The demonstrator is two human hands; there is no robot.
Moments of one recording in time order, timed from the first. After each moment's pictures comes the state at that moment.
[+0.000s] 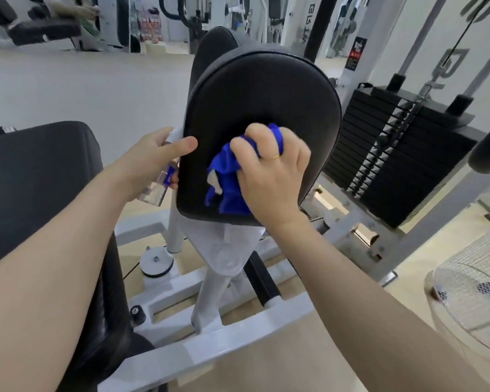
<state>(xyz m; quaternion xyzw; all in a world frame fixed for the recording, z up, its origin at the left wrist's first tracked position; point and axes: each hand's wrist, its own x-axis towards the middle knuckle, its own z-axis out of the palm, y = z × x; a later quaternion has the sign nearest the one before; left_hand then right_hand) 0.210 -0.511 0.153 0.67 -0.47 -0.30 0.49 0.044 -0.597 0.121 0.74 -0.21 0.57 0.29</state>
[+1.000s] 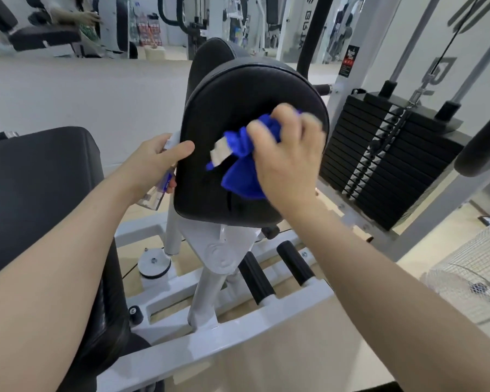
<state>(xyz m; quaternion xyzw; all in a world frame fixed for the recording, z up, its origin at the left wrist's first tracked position) 0.199 -0.507 0.161 0.70 -0.46 -0.26 0.48 0.021 -0.613 0.151 0.74 -0.25 0.54 0.31</state>
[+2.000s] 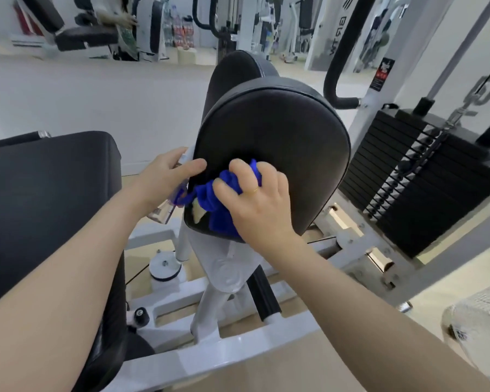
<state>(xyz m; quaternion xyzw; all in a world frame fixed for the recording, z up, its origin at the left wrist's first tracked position) 0.203 -0.511 0.161 0.68 -0.45 -0.26 0.51 0.051 -0.596 0.126 0.82 -0.13 0.49 0.28</state>
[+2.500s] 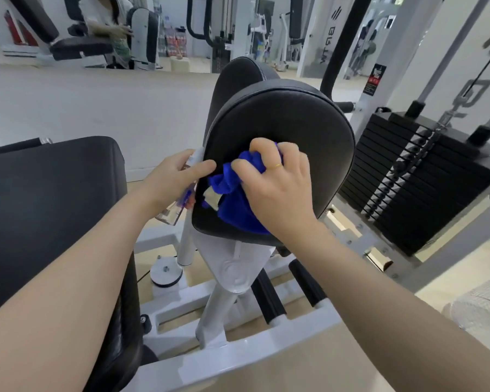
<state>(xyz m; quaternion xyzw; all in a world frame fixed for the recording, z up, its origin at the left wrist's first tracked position) 0.205 -0.506 0.162 0.69 -0.47 -0.26 0.48 0.048 -0.594 0.154 0.81 -0.16 0.49 0.28</state>
